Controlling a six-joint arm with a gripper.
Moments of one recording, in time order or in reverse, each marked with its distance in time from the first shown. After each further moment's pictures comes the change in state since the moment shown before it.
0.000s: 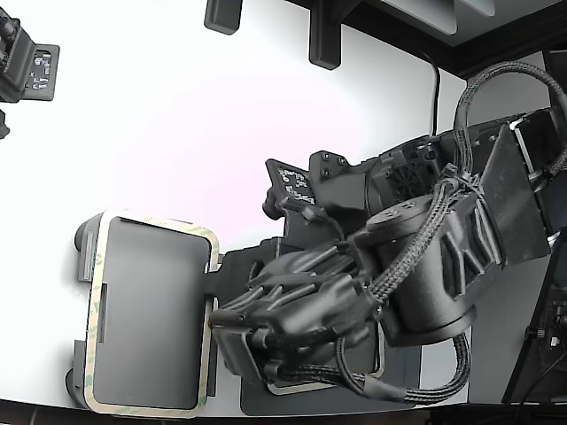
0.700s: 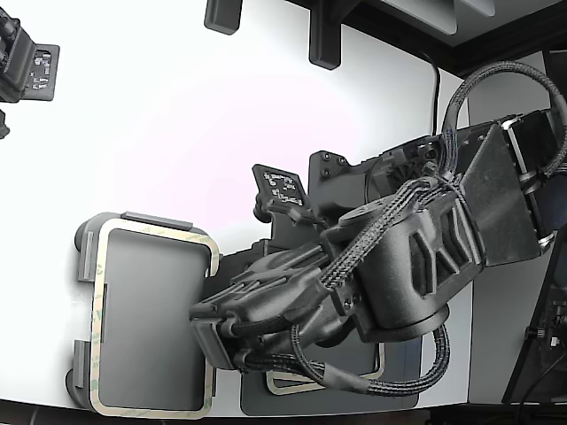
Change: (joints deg) arm -1.4 -2.4 1.1 0.0 -4.0 -2.5
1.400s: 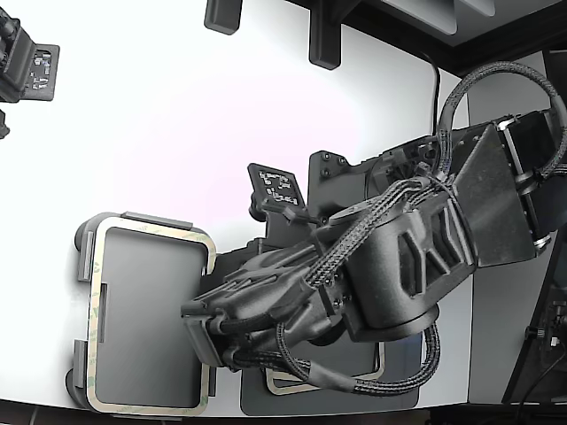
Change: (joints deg) arm -0.5 -1.4 -0.4 0.0 0.0 -0.4
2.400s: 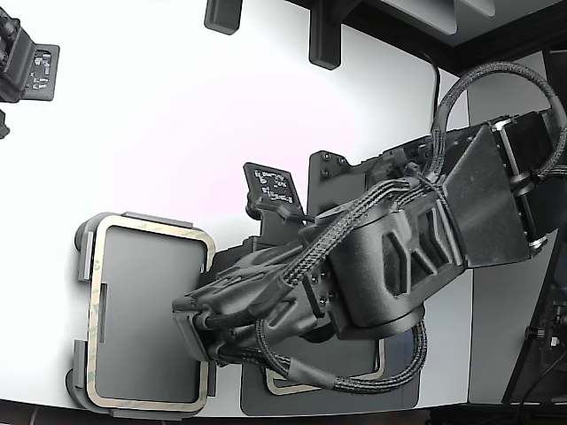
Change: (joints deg) arm -0.6 -1.5 0.6 0.0 -0.3 -0.9
